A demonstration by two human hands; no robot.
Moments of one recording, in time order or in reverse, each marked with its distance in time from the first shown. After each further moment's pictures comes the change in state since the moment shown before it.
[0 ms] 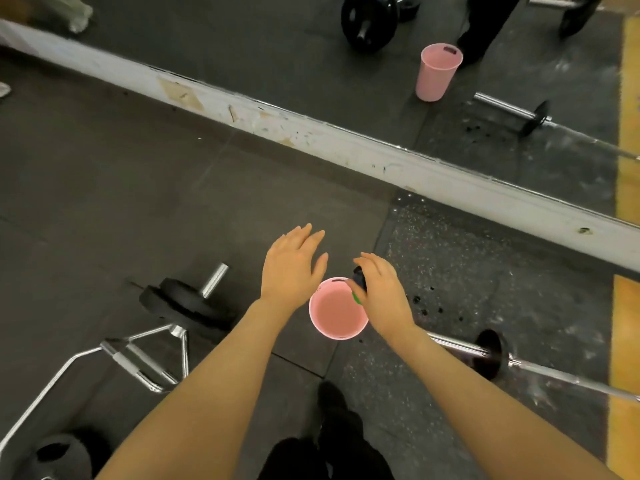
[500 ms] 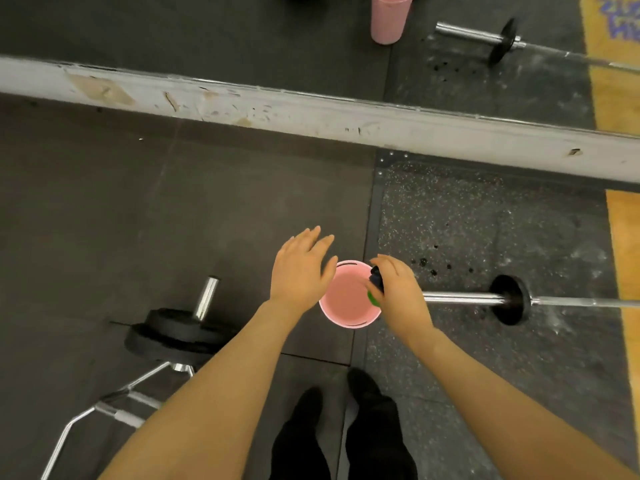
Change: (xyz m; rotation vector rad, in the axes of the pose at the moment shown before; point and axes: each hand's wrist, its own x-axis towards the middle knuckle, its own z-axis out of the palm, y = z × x) left_hand 0.051 -0.074 0.069 0.002 -0.245 0.194; right_hand 0.029 0.022 0.085 0.041 0.070 0.274
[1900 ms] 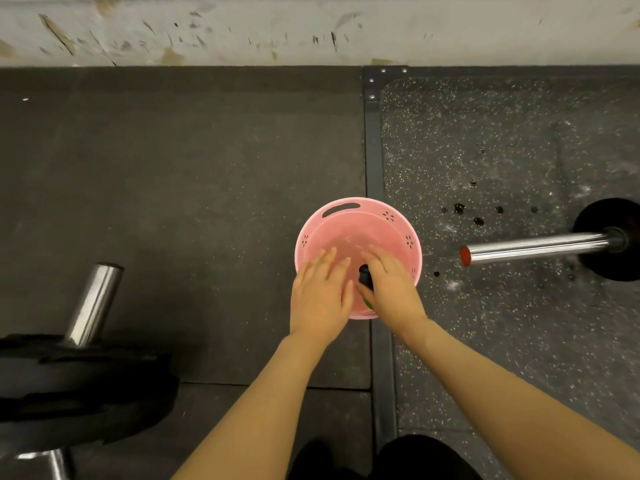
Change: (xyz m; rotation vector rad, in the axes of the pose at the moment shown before) left_hand -0.009 -0.125 0.424 0.024 -0.034 0.085; right_hand 0.060 0.264 0.373 -0.119 0.113 -0.048
